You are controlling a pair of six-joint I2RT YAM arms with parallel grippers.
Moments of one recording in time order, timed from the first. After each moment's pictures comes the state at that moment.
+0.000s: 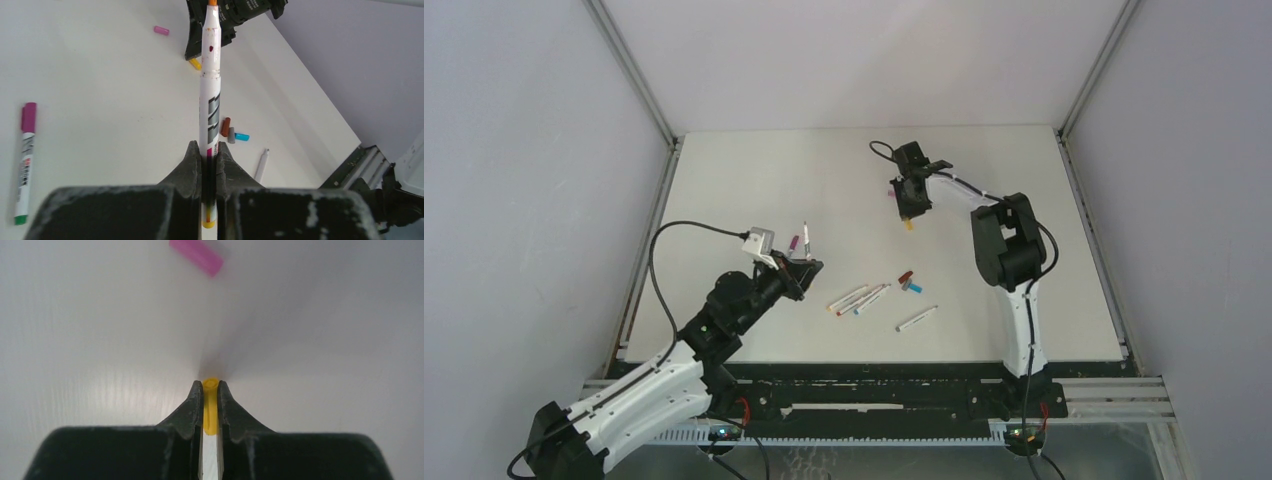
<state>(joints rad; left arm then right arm) -0.71 0.66 0.34 0.23 -0.09 -0.52 0.41 2.23 1.75 -0.62 0.09 0.18</state>
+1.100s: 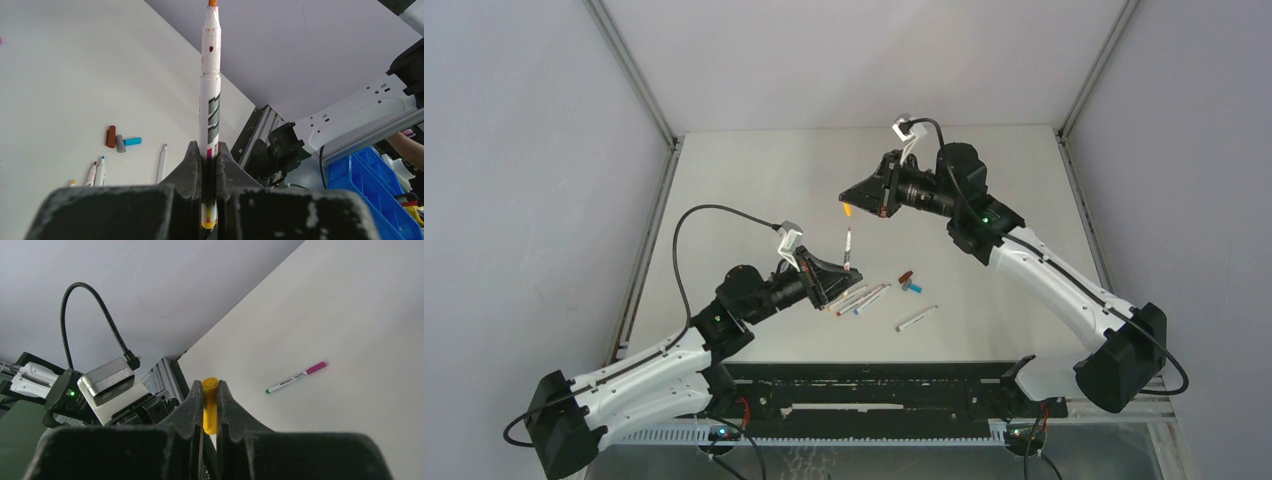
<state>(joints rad) -0.87 0.81 0.46 0.41 0.20 -0.63 0.63 1.34 1.24 -0.01 -0.52 0.57</state>
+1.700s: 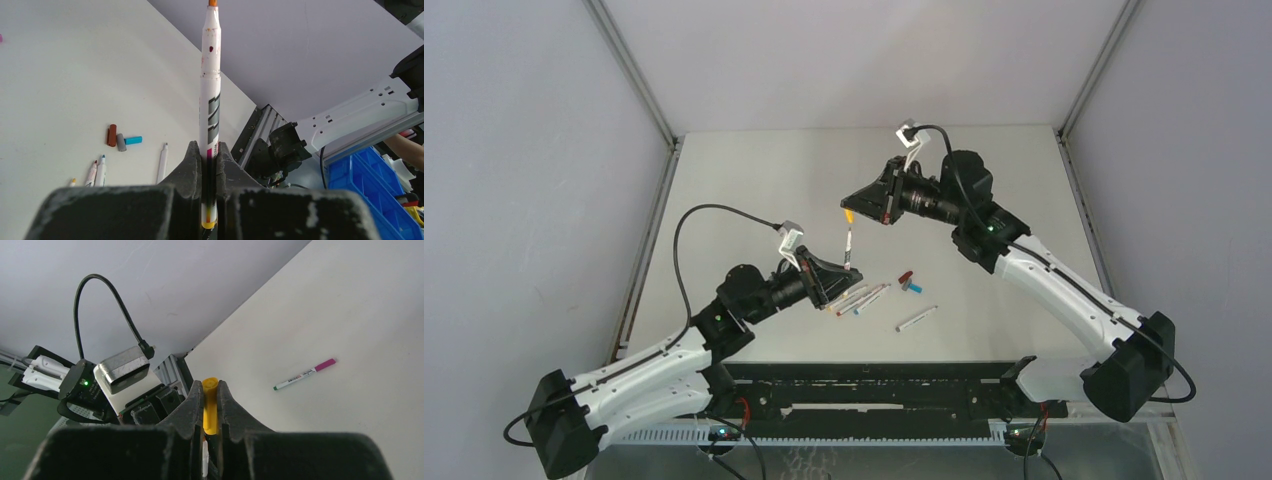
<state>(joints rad) -0.87 0.82 0.46 0.41 0.19 -0.63 0.65 1.28 1.20 0.01 -0.52 0.60</state>
